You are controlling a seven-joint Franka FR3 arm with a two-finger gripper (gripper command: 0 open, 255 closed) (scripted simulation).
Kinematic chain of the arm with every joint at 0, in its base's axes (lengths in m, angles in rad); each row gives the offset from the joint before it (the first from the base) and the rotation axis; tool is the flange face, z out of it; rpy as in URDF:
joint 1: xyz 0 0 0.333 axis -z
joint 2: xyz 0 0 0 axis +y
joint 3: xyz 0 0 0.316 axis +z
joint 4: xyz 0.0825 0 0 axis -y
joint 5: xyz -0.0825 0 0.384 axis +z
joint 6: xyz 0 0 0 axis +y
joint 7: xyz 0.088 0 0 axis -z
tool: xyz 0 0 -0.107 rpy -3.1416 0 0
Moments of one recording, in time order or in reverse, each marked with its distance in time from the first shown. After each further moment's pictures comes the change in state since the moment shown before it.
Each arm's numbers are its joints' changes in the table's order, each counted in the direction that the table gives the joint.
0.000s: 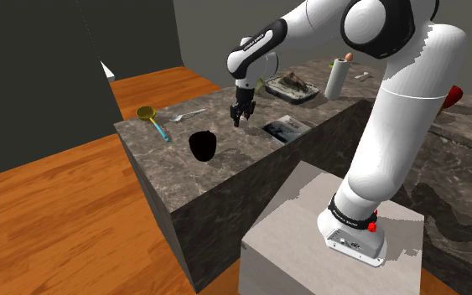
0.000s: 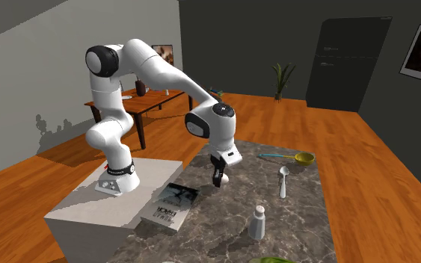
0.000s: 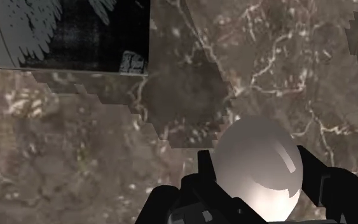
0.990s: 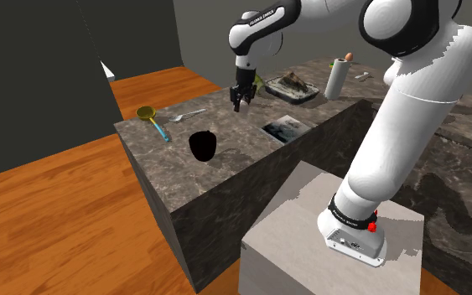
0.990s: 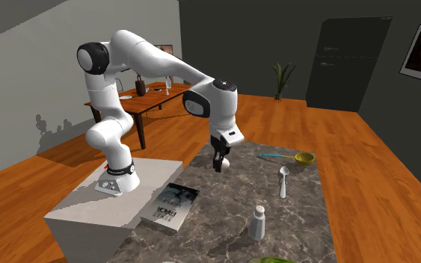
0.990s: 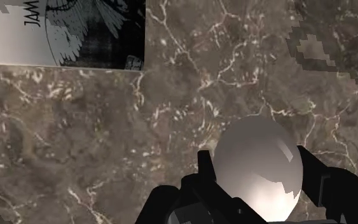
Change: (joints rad) arm -0.001 -0.095 -0.005 0.092 -0.049 0.178 0.057
